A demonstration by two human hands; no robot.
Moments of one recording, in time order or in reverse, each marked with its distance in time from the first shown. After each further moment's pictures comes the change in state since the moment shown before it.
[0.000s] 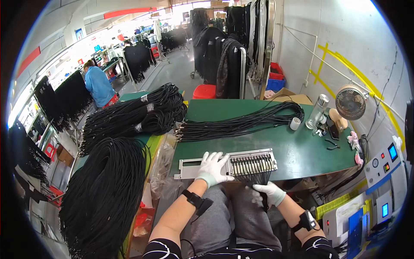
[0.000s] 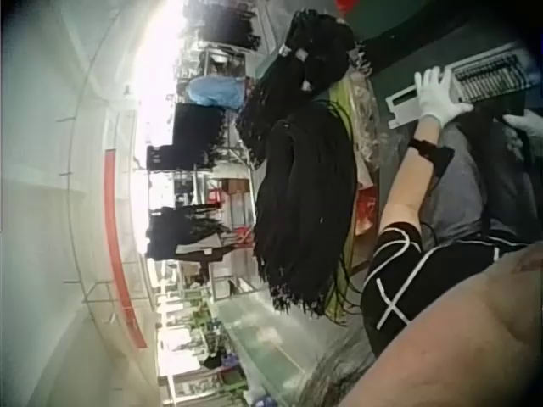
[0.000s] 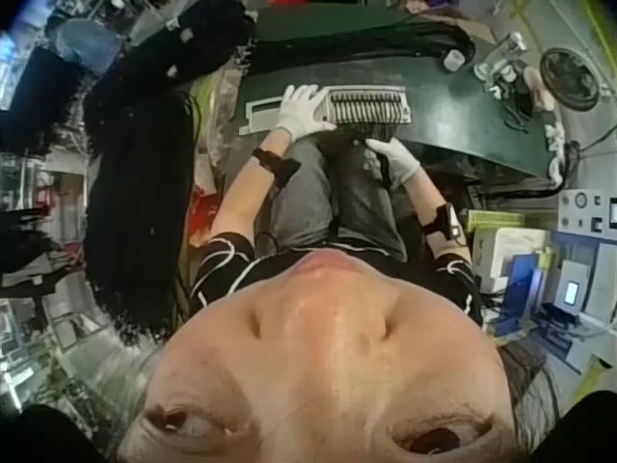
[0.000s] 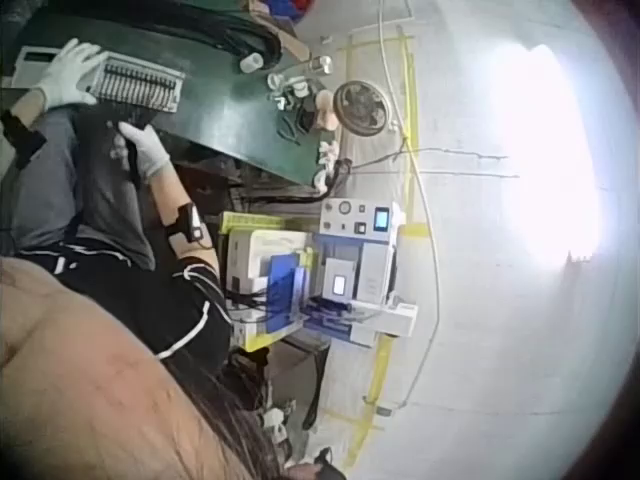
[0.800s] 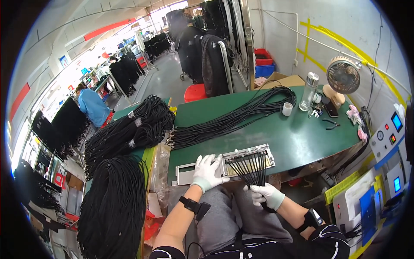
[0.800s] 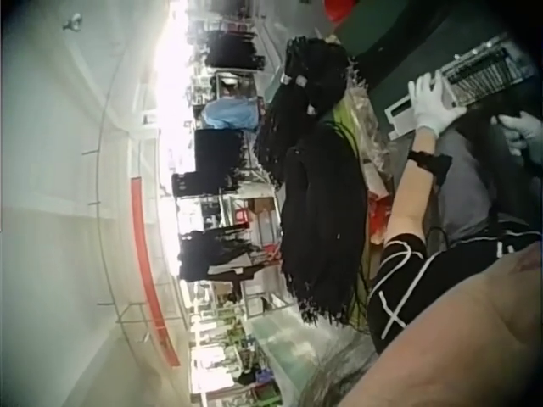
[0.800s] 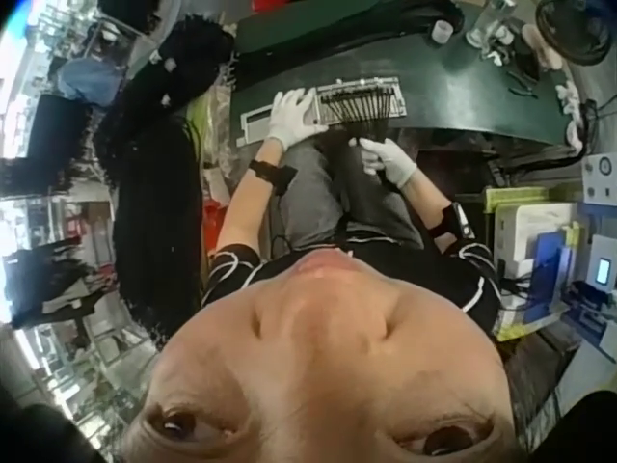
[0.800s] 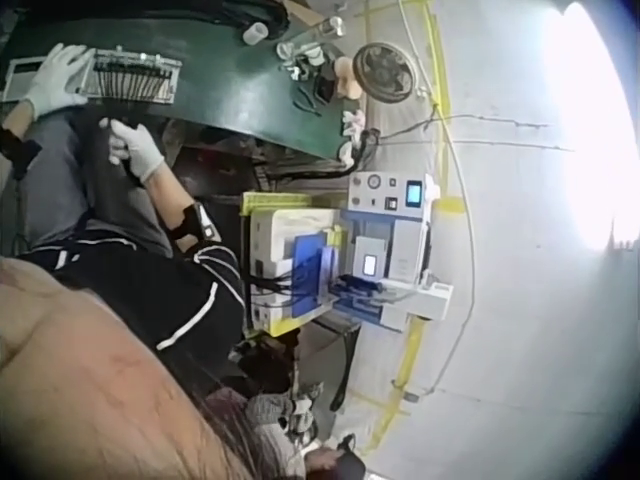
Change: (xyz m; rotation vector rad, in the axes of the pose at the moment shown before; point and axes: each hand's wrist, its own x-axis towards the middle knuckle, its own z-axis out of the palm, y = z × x) left_hand 0.006 0.004 0.004 0.082 0.025 0.054; right_hand -0.014 0.012 0.025 0.247 0.037 0.030
